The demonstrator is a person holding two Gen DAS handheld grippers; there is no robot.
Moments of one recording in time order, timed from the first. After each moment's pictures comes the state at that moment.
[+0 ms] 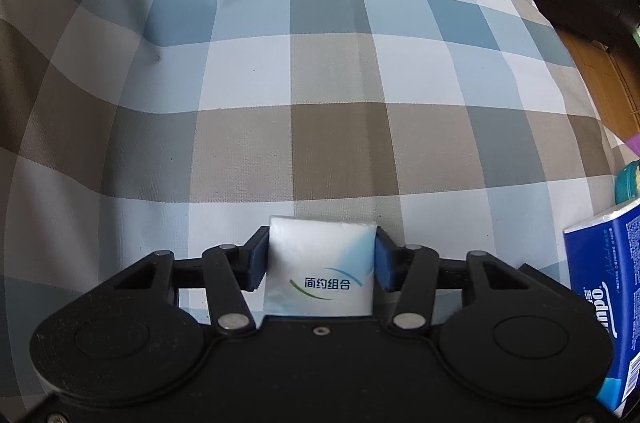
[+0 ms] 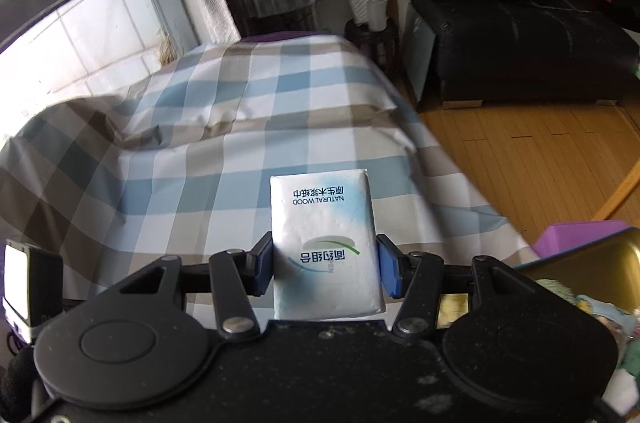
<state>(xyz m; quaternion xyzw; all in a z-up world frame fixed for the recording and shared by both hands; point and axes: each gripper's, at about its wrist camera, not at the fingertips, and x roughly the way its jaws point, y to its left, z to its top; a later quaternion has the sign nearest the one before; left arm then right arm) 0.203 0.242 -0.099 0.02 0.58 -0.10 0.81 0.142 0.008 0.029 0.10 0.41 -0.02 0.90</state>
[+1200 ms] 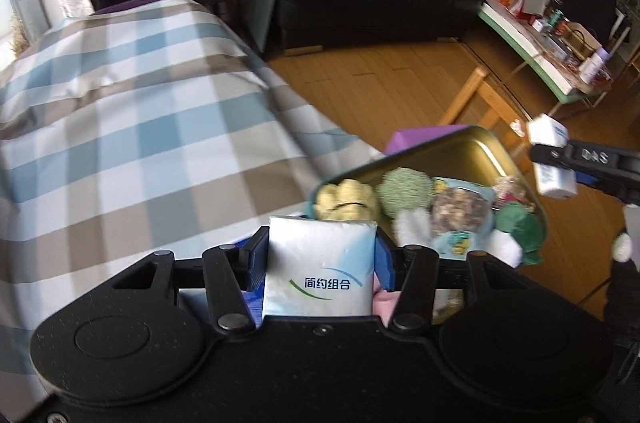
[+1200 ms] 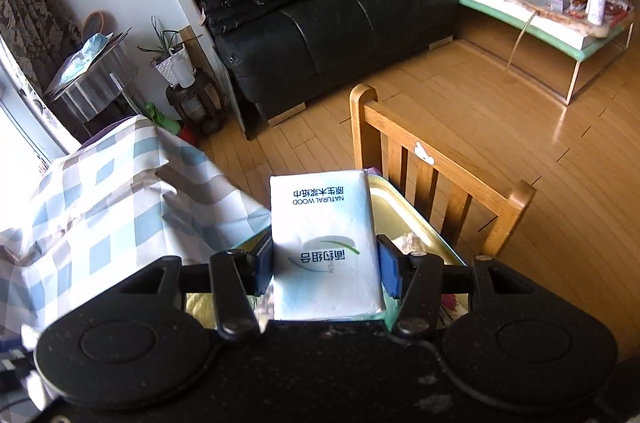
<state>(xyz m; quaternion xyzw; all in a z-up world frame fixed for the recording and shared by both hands) 0.095 0.028 0.037 0.07 0.49 -0.28 0.82 0.000 -0.239 0.026 0.23 0.37 -0.22 0.87</state>
